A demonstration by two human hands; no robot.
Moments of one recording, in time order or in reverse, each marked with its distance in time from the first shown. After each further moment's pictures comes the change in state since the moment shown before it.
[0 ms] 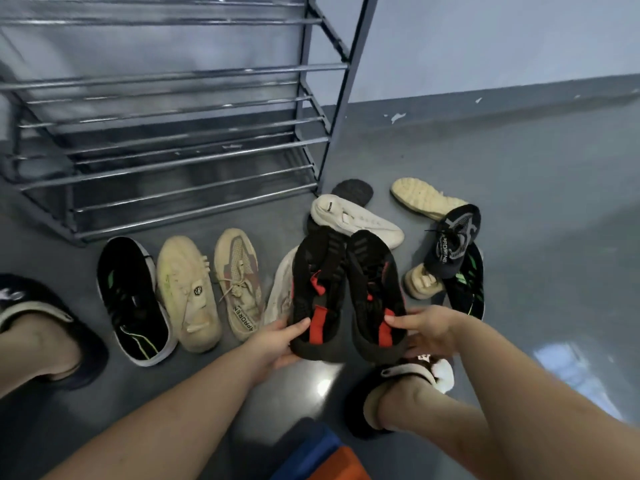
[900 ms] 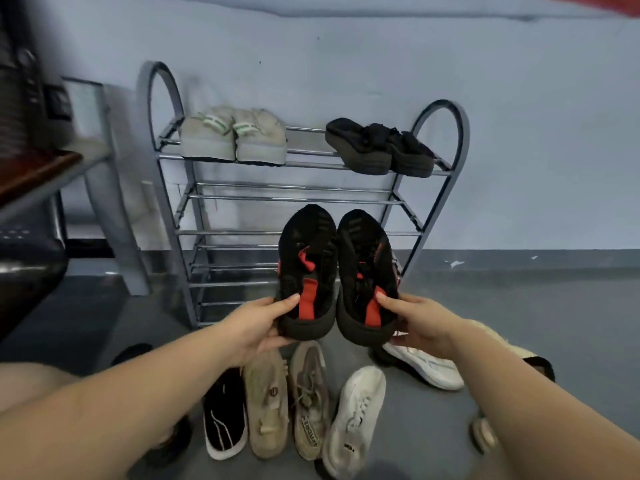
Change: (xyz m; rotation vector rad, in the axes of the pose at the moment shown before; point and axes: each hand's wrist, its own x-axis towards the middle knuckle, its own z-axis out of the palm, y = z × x) left_hand -0.181 0.183 -0.068 -0.052 0.148 0.496; right_hand -0.105 -0.169 0.144 -0.149 -0.112 -0.628
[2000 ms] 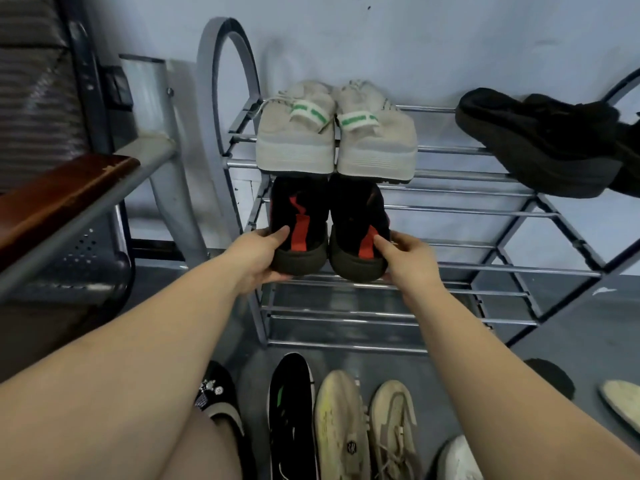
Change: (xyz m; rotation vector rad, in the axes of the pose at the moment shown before) left_hand 0.111 0.142 -0.133 0.025 0.392 0.095; right_hand 0.214 -0.095 0.159 0.020 0.246 -0.332
